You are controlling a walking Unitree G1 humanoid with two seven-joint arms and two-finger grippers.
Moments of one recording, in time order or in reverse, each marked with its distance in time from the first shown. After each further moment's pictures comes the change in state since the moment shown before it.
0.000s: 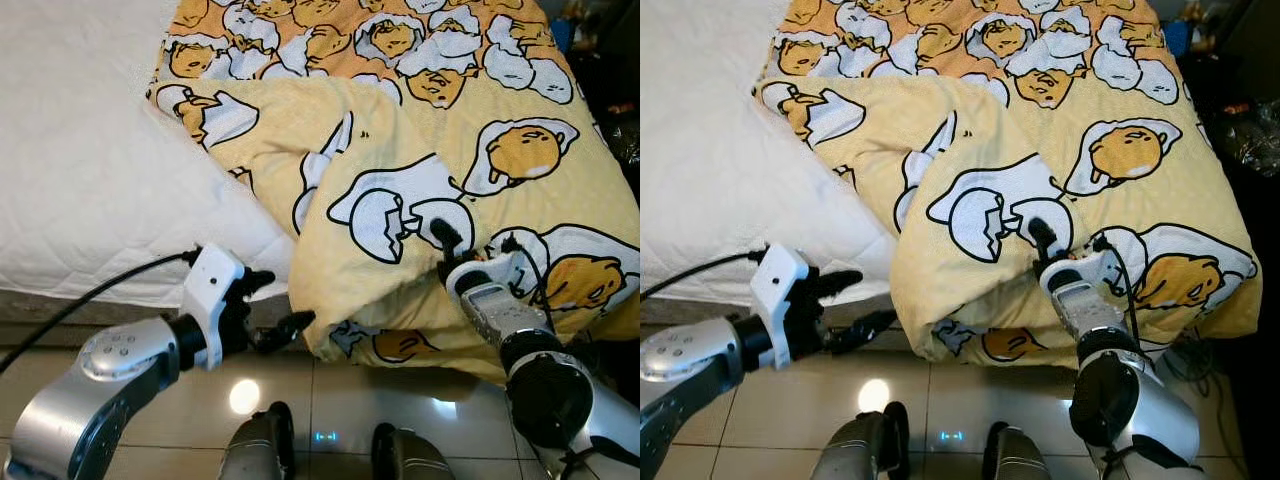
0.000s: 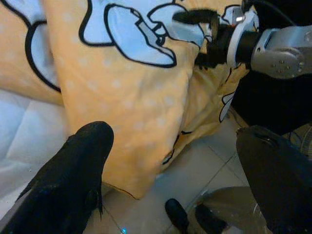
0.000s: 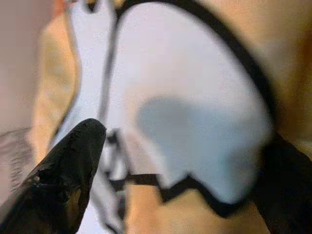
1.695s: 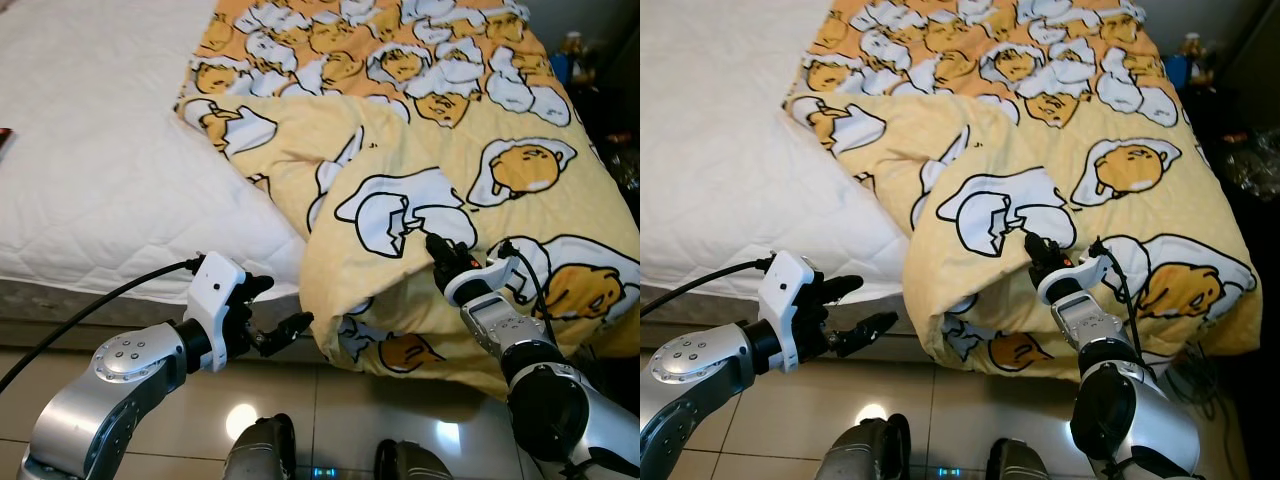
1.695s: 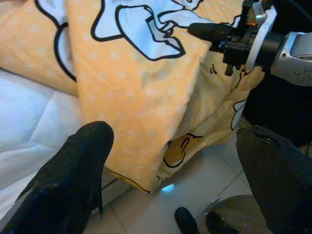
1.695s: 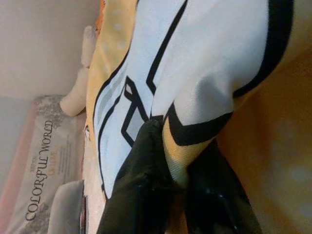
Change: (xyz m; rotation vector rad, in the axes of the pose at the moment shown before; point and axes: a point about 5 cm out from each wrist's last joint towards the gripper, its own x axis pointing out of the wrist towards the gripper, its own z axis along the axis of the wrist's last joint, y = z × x) left arm 0.010 0.007 -0.014 -0.020 -0.007 0.033; right arm -0.008 -0.009 -0.007 -0.066 0.051 0.088
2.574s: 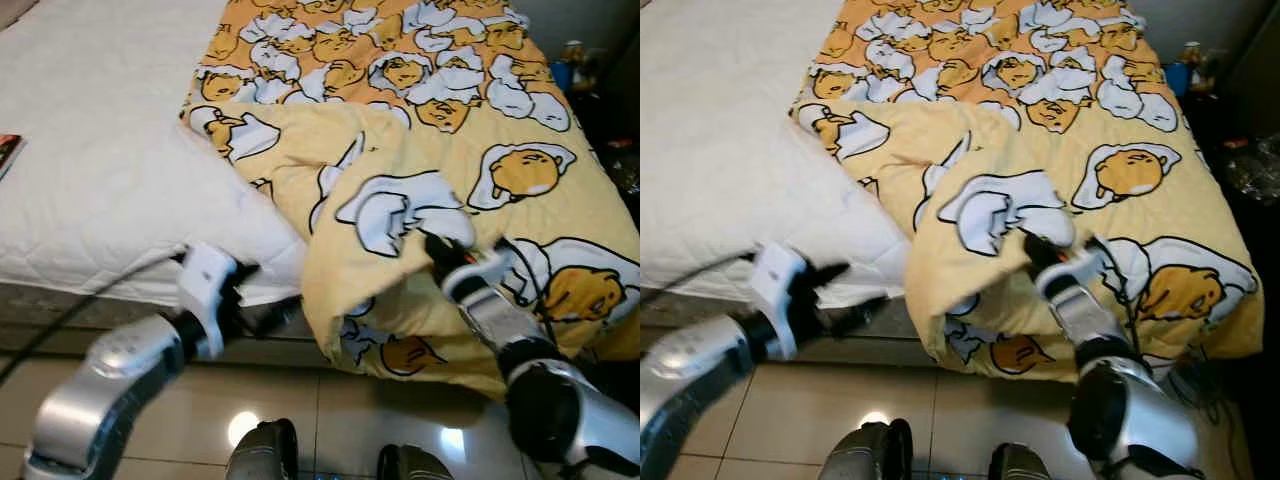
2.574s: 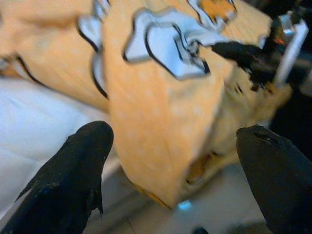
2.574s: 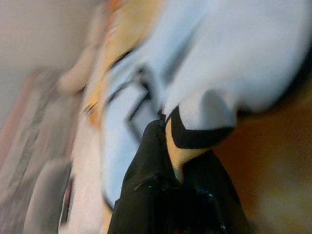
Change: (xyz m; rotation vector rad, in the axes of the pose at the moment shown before) left arm -0.002 0.017 0.012 0.003 -0.090 0.129; right arm 0.013 0.021 -0.012 -0.204 0.093 0.093
